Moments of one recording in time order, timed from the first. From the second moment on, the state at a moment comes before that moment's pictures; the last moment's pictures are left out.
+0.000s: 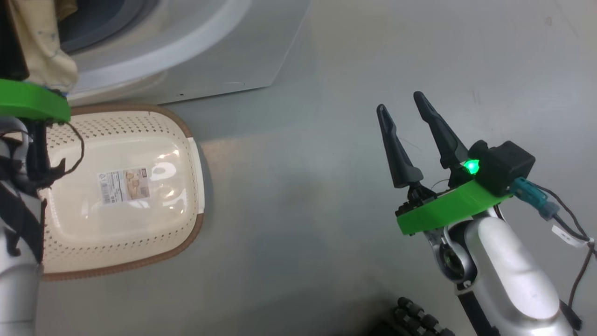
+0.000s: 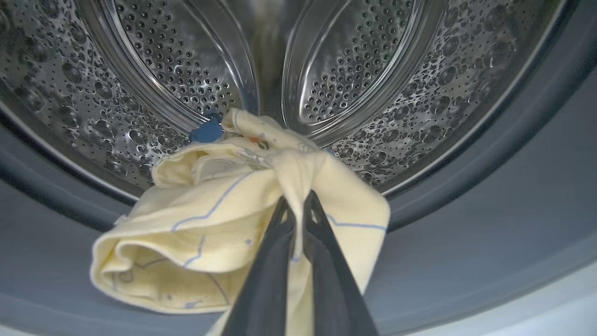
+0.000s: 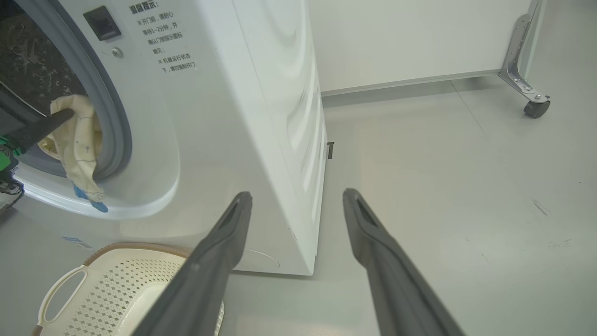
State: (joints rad) left arm -0.79 0.29 -0.04 0.46 -0.33 -0.13 -0.19; right arm -0.35 -0.05 0.32 0.10 0.32 0.13 -0.26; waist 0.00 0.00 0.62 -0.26
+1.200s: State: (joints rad) left arm -1.37 0.35 -0.14 0.91 -0.23 -0.09 -0.19; right arm -0.31 -0.05 0.36 0.10 0.35 0.13 -0.26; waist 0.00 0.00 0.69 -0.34
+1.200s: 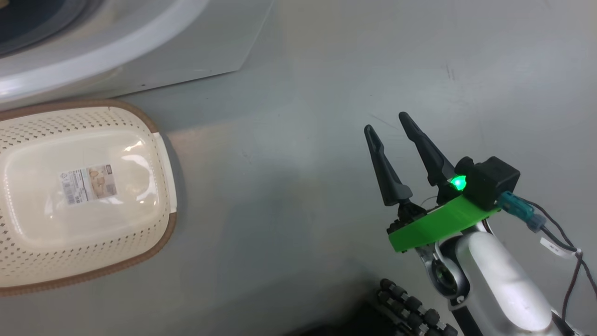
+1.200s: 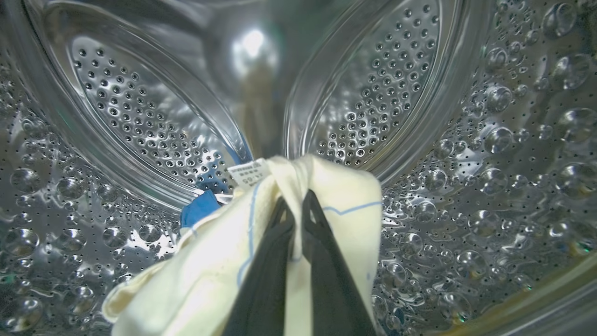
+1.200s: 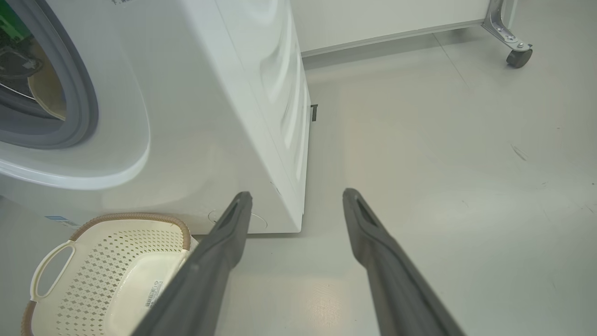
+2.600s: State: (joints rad) left arm -1.56 0.45 -0.14 0.88 -0.18 -0.06 -0.26; right arm -0.31 -0.05 0.39 0.08 0.36 0.13 -0.26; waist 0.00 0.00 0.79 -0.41
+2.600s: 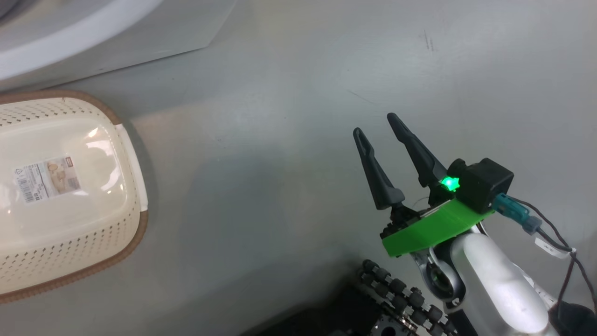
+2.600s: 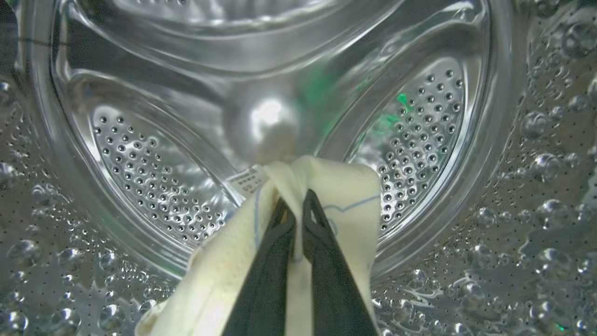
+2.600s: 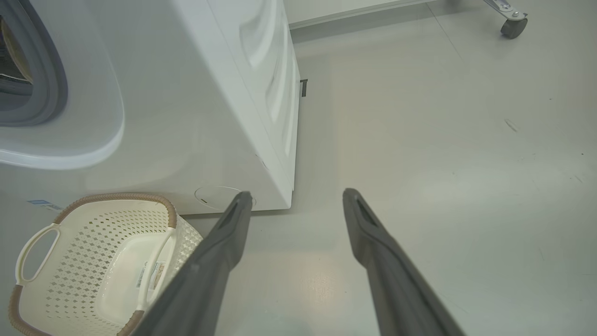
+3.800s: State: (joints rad) left arm -1.65 0.41 -0.26 1.27 -0.14 -0.07 -0.05; right arm -0.30 -0.05 0.39 0.09 0.36 0.13 -0.26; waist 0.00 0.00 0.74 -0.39
